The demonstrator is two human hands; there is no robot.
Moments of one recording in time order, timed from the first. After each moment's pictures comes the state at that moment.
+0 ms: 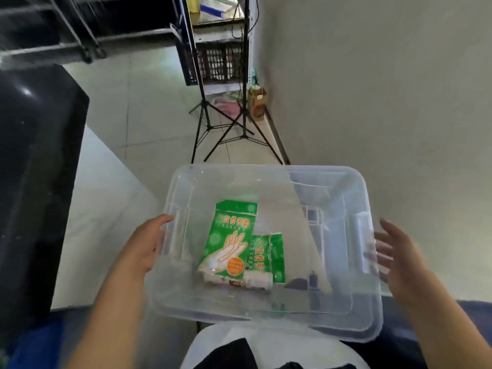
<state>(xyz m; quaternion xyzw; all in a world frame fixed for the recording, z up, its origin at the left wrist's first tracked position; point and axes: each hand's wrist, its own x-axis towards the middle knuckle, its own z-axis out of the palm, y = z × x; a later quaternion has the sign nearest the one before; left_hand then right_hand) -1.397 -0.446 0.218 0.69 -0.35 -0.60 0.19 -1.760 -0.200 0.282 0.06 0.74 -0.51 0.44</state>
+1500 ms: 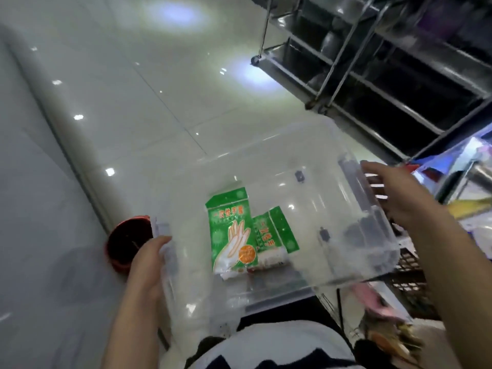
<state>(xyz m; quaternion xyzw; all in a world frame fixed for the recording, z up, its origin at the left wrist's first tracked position) -1.313 -0.998 0.224 0.64 0.14 -0.44 0.61 -1.572 -1.309 0.369 -0.57 0.61 -0.18 0.53</state>
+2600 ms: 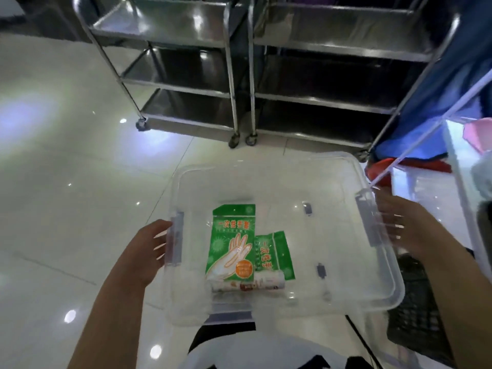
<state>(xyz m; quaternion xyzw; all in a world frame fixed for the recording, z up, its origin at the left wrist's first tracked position) -1.082 -1.897 0.256 0.68 -0.16 -0.59 0.41 -1.560 -1.945 0.255 -0.20 0.71 -0.34 0.58</state>
